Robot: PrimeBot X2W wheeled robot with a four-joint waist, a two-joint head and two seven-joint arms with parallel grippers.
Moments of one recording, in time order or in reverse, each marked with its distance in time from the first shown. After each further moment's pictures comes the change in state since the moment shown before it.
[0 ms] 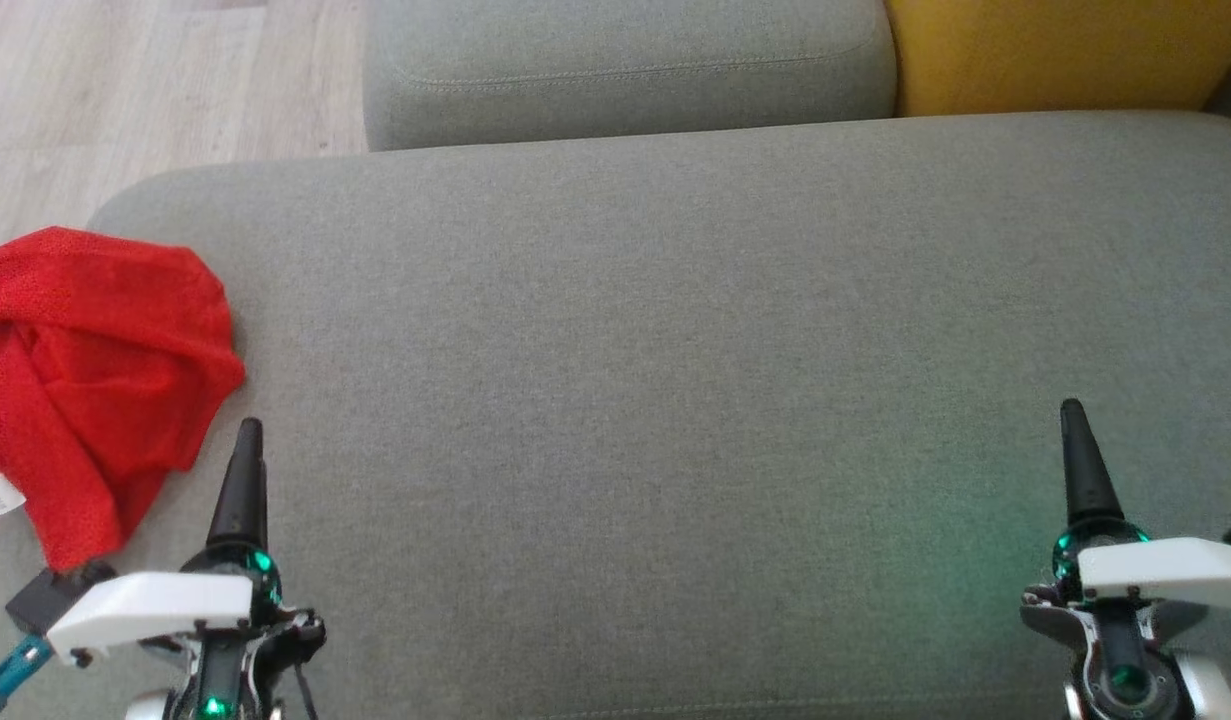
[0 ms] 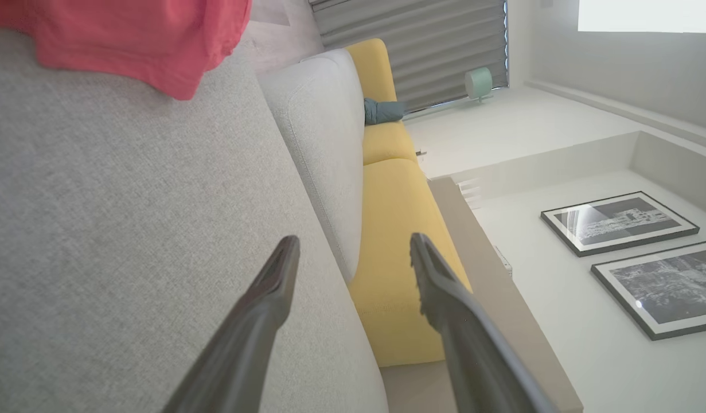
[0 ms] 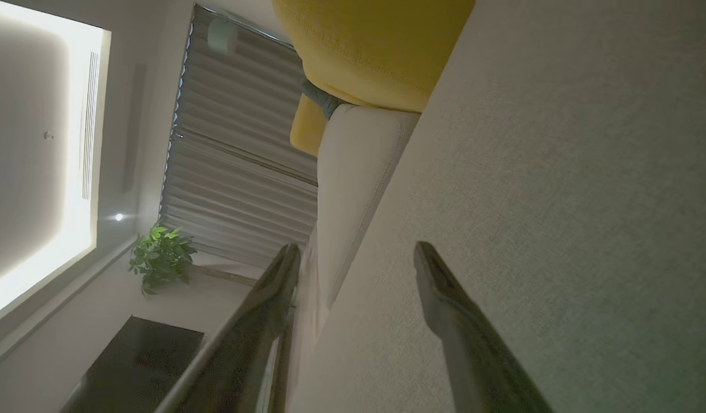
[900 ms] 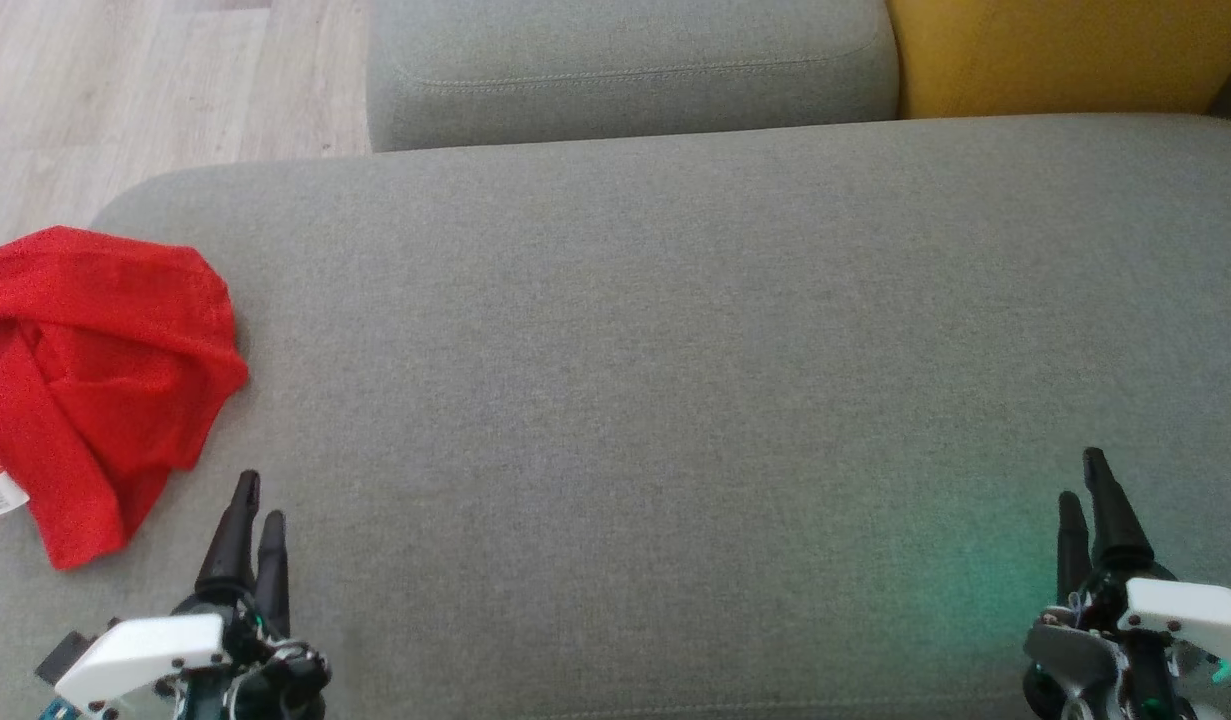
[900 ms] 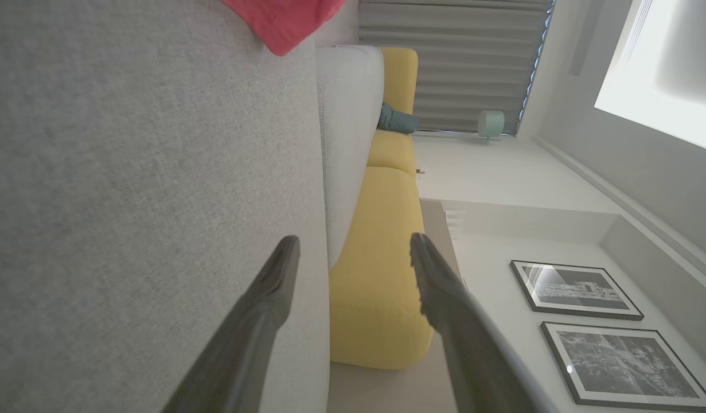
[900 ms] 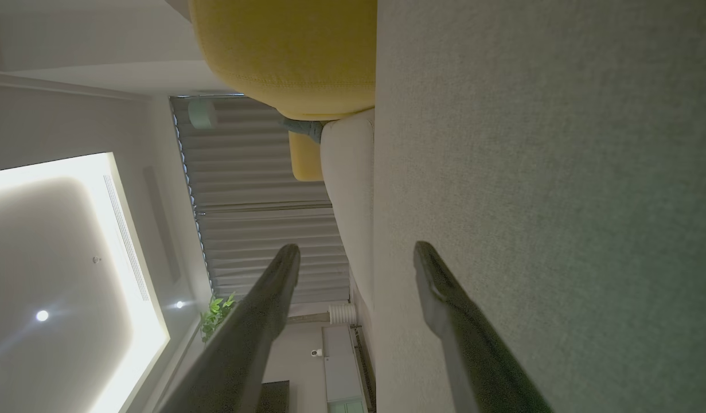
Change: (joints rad) left arm 0.031 -0.006 0.026 0.085 -0.293 0.000 0.088; right arm 0.025 0.033 -0.068 0.059 0.376 0.000 0.072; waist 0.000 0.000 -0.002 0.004
